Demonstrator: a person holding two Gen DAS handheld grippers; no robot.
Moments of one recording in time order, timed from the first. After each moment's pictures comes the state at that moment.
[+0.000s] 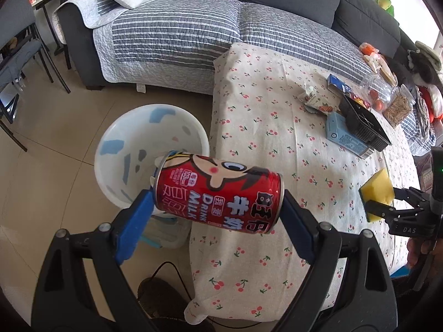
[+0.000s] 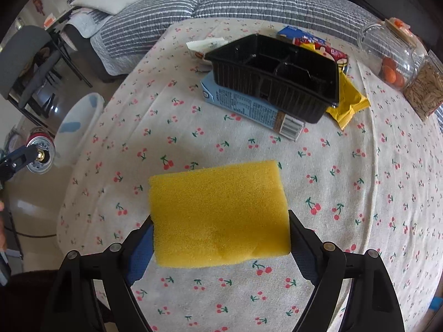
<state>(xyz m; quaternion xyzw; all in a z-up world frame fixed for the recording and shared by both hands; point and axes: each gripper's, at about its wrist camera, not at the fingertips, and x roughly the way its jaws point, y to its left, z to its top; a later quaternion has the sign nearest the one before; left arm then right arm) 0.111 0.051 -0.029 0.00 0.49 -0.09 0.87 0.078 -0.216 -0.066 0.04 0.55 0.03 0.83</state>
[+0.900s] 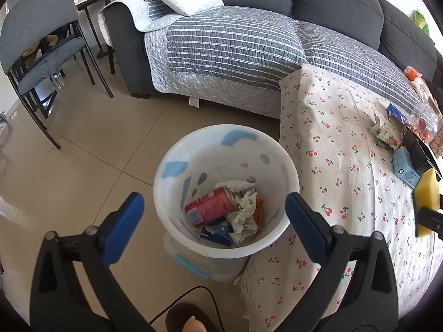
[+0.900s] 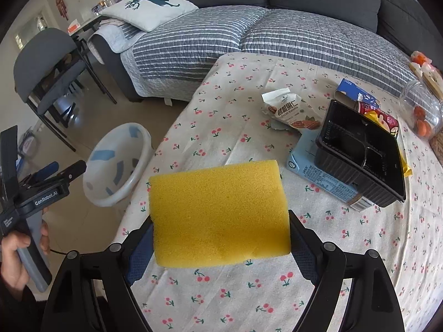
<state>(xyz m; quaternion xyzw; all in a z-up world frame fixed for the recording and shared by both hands) 0.150 0.111 -0.054 0.00 0.45 0.02 0.89 0.121 -0.137 -0.040 0.04 0.51 0.08 0.86</state>
